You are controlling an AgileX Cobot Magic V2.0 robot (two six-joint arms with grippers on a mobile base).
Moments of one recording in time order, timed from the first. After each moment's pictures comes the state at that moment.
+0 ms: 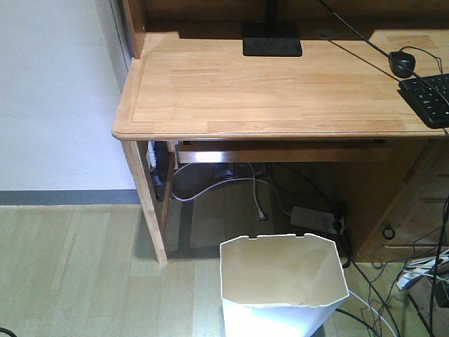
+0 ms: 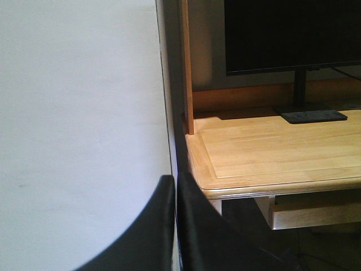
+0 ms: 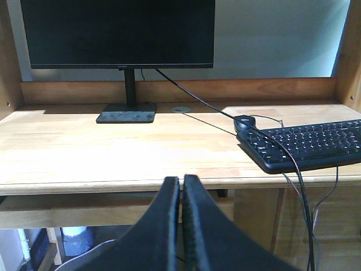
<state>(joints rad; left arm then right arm) -0.02 -0.02 0.03 0.03 0.08 0.00 -0.05 -0.02 0.03 -0.04 0.12 0.02</state>
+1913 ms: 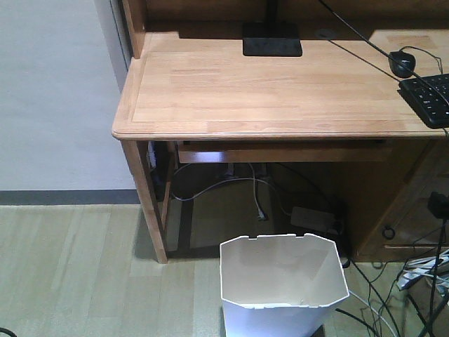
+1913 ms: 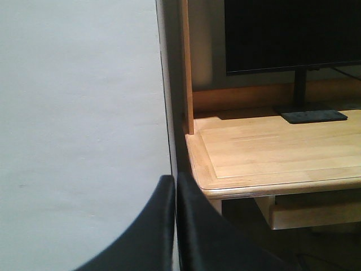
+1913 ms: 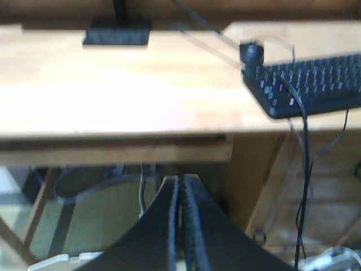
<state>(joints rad) -0.02 -0.02 0.03 0.03 0.08 0.00 -0.05 0.68 -0.37 -0.04 0.22 0.01</state>
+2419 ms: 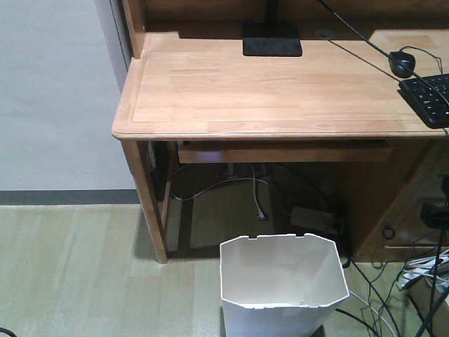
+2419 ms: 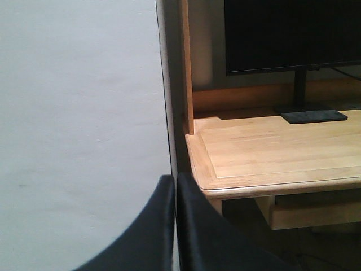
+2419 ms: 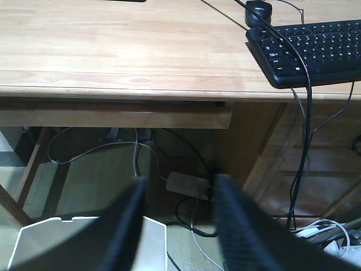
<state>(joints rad) -0.02 -0.02 0.03 0.03 0.08 0.00 -0.05 0.72 -0.37 -0.04 0.28 -0.04</state>
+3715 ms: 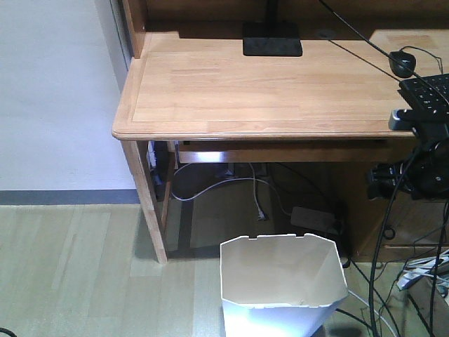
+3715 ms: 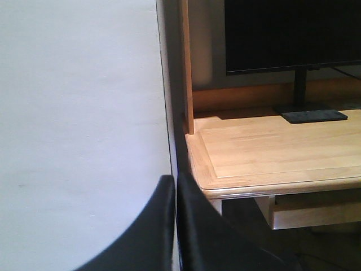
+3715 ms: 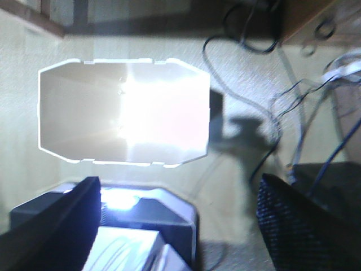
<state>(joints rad) -0.02 -0.02 0.03 0.03 0.08 0.00 -0.13 1.64 -0.87 0.25 0.64 -0.34</state>
